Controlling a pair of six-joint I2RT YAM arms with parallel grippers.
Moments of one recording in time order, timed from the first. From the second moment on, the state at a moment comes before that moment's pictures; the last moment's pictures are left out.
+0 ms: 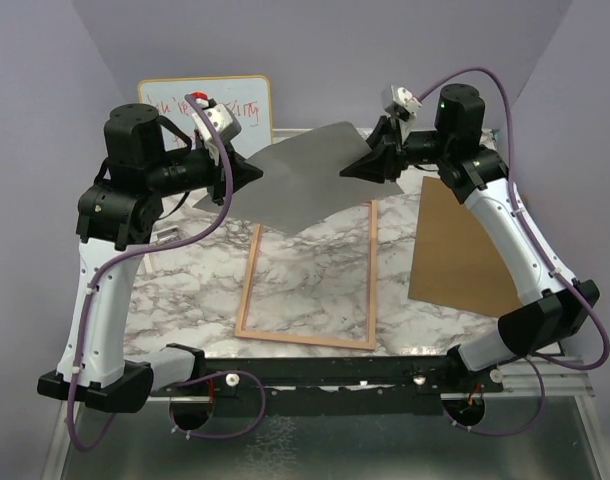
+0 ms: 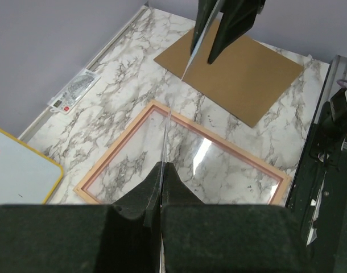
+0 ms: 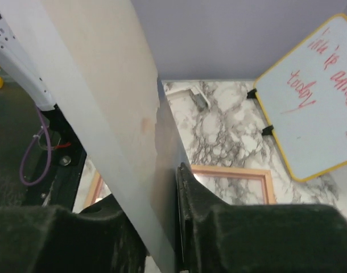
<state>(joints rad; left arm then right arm) -0.24 1.21 1.78 -0.86 0.82 0.27 0.35 1.51 1.66 -0.31 -1.23 -0.21</state>
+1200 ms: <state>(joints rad) -0.25 1.37 1.58 -0.57 0.17 -0.08 0.35 1.36 0.69 0.31 -0.47 1.04</state>
